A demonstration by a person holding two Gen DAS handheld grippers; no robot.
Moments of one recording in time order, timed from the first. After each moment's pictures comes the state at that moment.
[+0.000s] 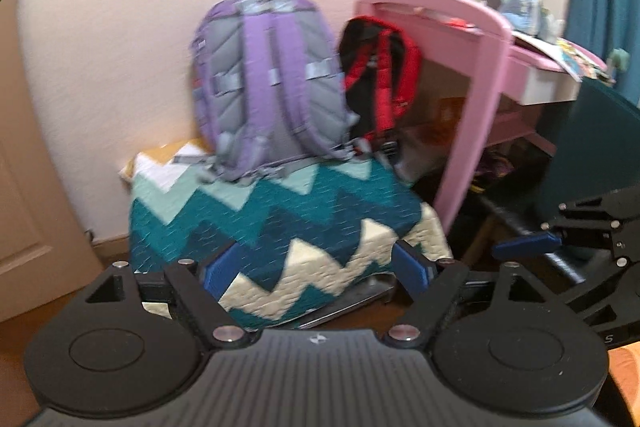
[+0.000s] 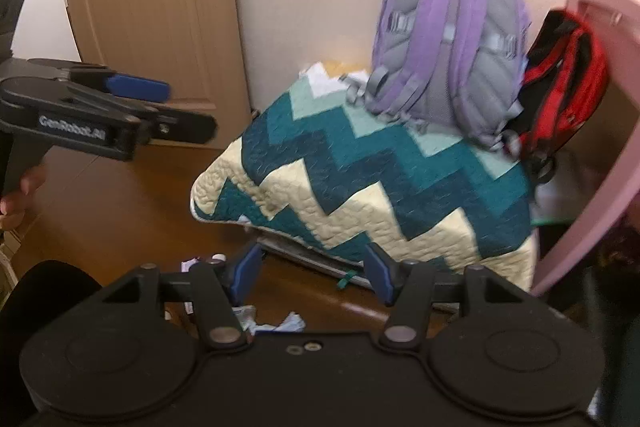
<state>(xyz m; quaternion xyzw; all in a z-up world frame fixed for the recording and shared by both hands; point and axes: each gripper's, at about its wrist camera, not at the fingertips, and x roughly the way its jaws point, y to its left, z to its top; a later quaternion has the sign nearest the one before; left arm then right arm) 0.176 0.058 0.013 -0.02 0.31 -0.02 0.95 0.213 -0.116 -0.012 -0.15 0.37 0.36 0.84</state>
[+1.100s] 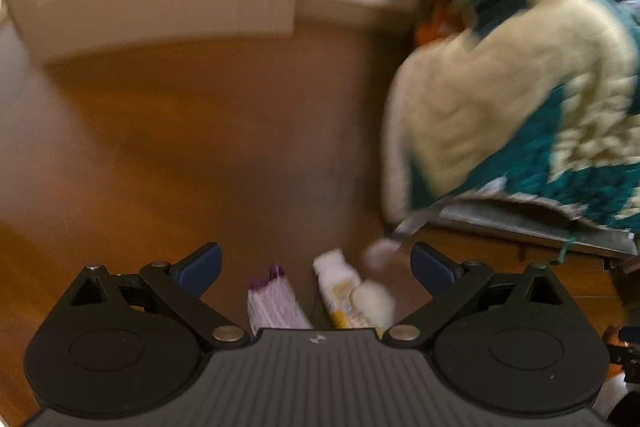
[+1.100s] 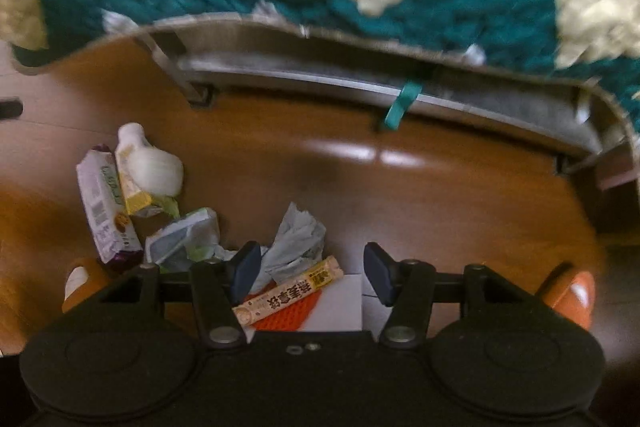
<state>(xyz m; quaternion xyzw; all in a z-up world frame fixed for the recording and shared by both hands) 0.200 0.360 -0.373 -0.21 0.49 0.23 0.81 0.318 0.026 -0.394 -0.17 0.62 0.22 0.74</state>
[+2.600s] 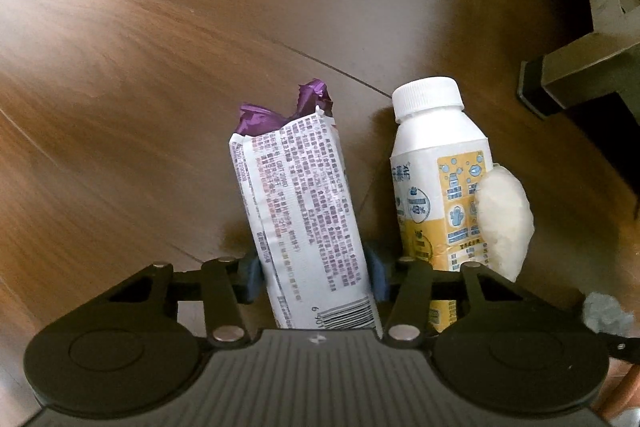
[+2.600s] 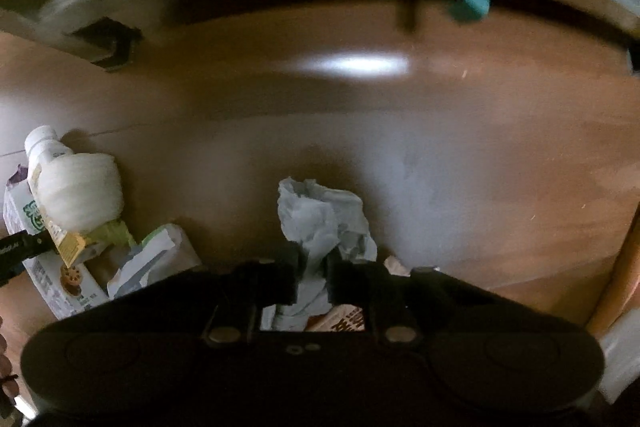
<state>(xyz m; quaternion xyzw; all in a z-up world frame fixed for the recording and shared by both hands) 0.206 0.373 -0.597 -0.31 0.62 0.27 0.67 0.356 0.069 -0.536 -0.12 0.72 0.12 0.68</state>
